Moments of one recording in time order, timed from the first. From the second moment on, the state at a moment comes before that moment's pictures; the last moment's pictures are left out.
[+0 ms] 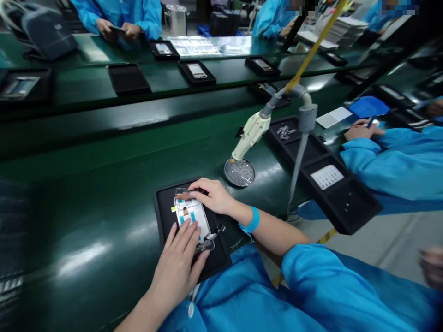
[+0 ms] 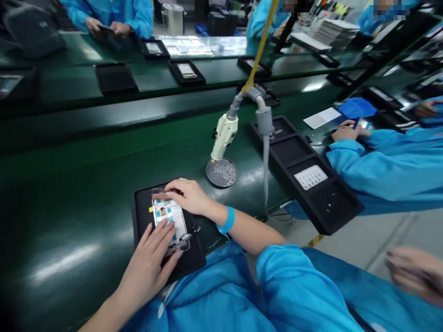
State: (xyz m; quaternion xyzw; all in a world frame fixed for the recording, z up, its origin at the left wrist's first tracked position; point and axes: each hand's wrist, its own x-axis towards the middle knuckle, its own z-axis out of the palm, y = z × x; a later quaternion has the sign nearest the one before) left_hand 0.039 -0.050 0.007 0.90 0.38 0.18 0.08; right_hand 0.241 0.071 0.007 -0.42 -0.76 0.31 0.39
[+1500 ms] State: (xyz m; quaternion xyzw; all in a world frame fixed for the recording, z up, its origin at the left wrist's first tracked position) left_hand 0.031 -0.034 0.011 0.87 0.46 0.17 0.10; right_hand 0.241 0.058 0.004 -0.37 -0.86 0.18 0.31
